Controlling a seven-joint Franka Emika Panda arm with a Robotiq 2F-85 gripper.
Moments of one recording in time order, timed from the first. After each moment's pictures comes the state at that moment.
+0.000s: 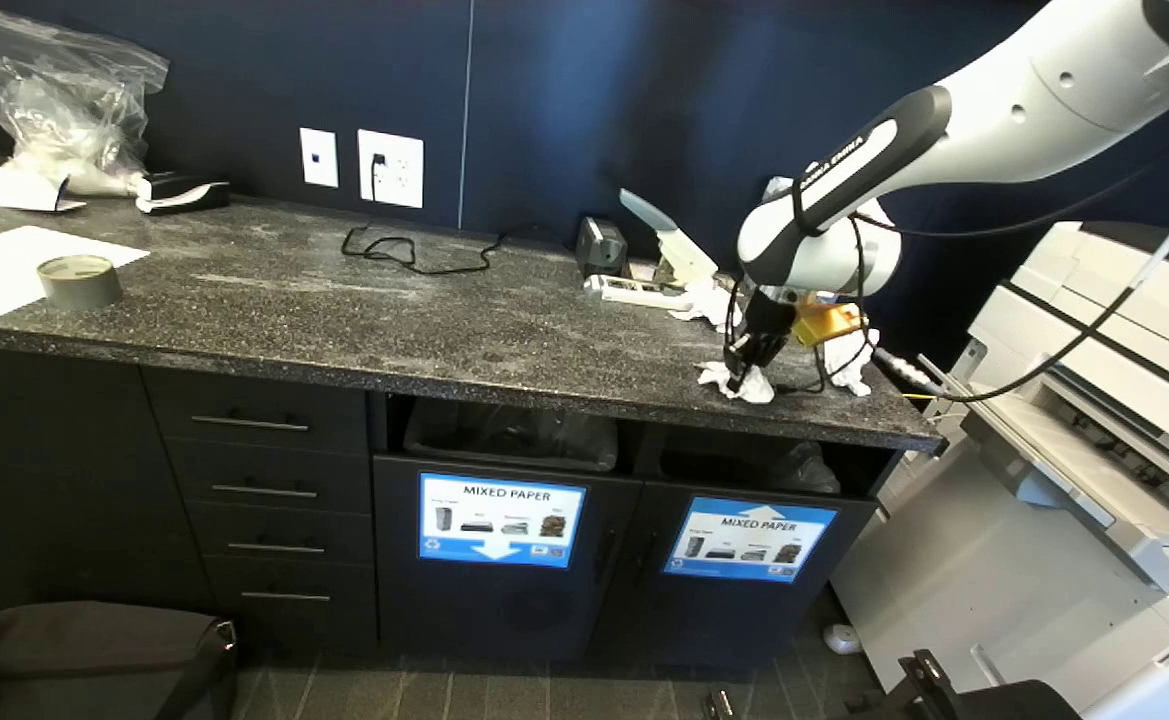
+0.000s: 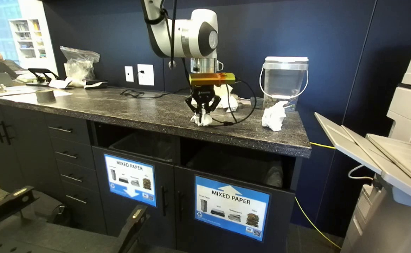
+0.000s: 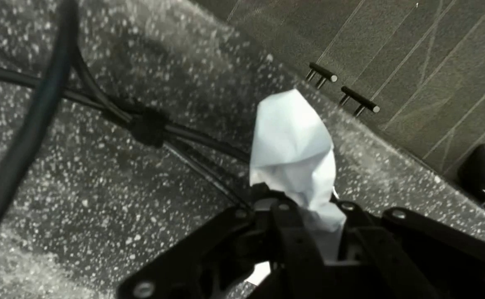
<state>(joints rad) -0.22 0.63 0.09 -1.84 -0.09 2.55 -0.54</state>
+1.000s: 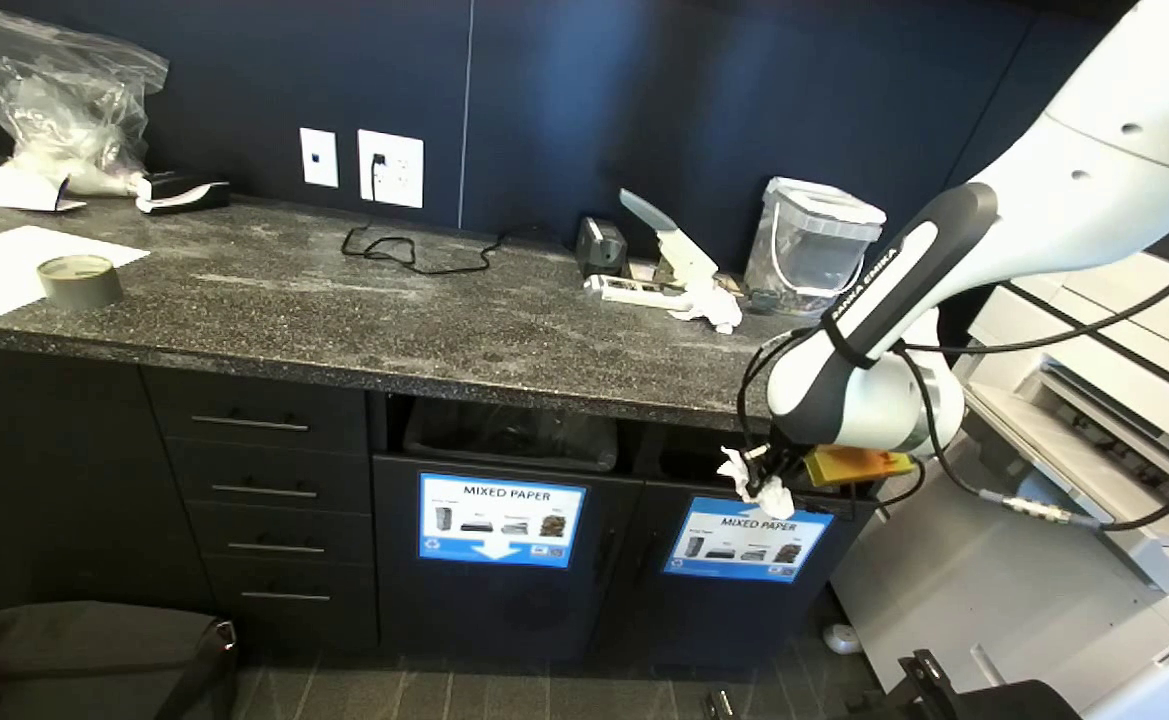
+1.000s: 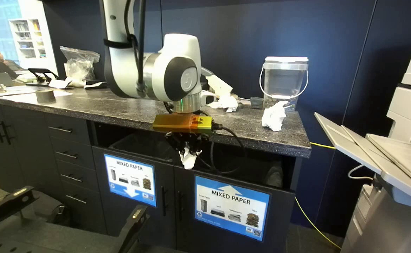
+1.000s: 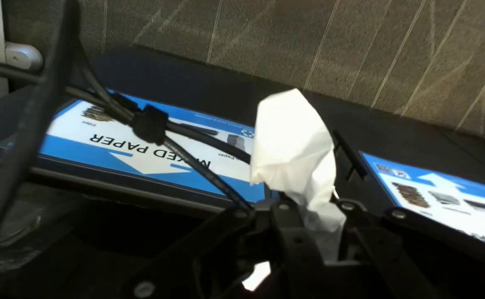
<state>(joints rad) -0.23 0.55 0.05 -2.41 -0.06 3.14 -0.27</state>
